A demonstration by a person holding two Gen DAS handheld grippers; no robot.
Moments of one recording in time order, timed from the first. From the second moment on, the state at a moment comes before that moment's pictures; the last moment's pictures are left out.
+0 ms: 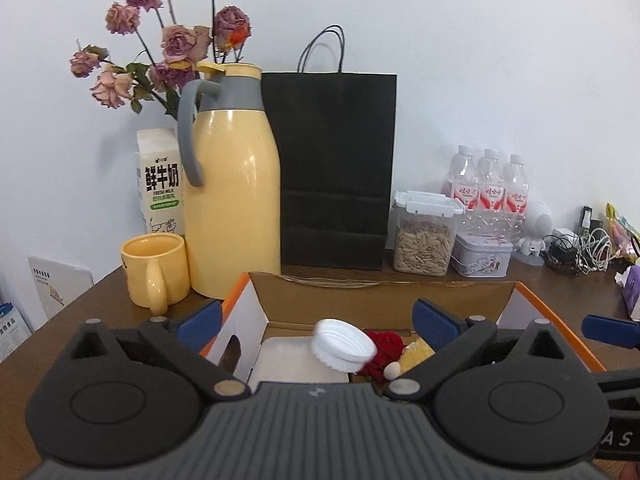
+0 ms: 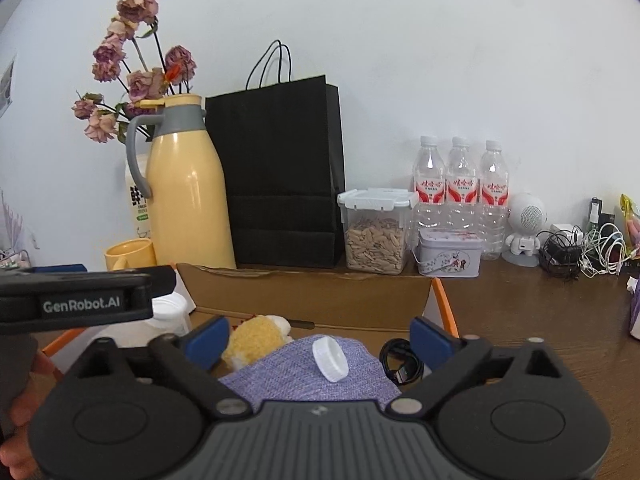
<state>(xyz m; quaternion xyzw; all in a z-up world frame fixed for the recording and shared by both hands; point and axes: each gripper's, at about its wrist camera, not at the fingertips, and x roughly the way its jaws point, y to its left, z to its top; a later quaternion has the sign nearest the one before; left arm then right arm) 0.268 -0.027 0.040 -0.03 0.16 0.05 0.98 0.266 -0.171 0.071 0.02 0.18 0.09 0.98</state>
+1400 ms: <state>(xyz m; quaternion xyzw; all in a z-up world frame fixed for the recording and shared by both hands) 0.162 0.000 0.063 -0.01 0.17 0.02 0.99 0.153 -0.161 0.096 -0.04 0.15 0.11 0.98</state>
